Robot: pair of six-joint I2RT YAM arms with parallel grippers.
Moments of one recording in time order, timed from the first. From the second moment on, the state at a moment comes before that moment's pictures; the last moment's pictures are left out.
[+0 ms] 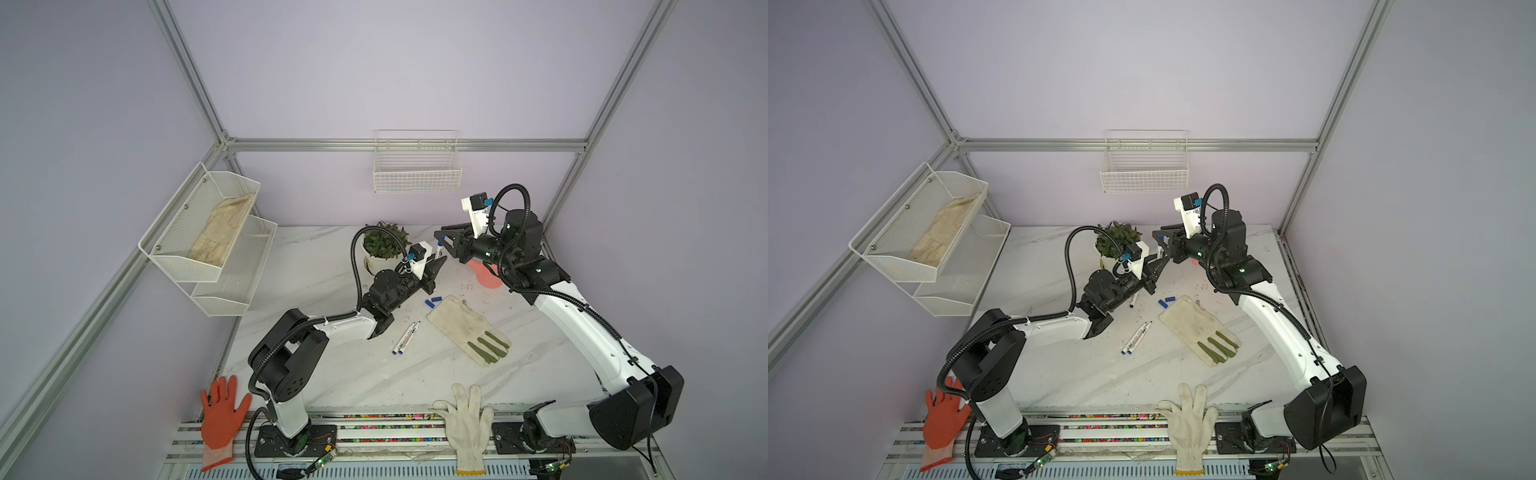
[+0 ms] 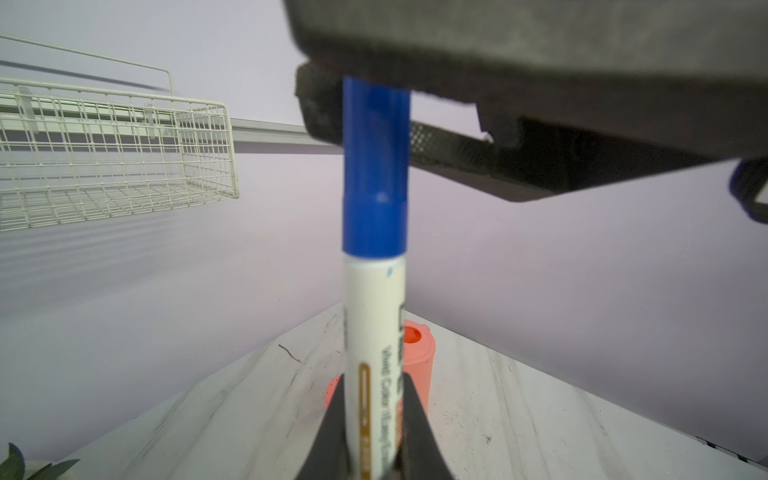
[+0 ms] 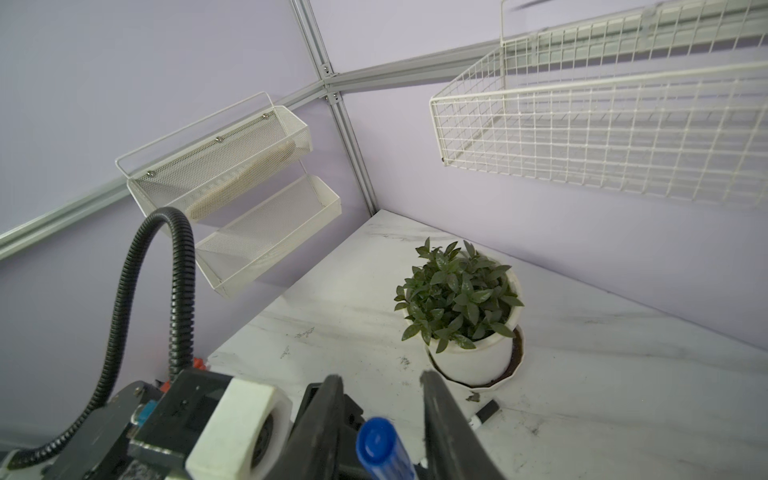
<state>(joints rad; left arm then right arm) -0.73 1.77 1.03 0.96 0.14 -0.06 0.40 1.38 1.36 -0.15 -0.54 0.22</state>
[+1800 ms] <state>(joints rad) -0.58 1.77 1.04 0.70 0.42 -0.41 0.41 1.57 1.31 -0.08 -0.51 0.23</state>
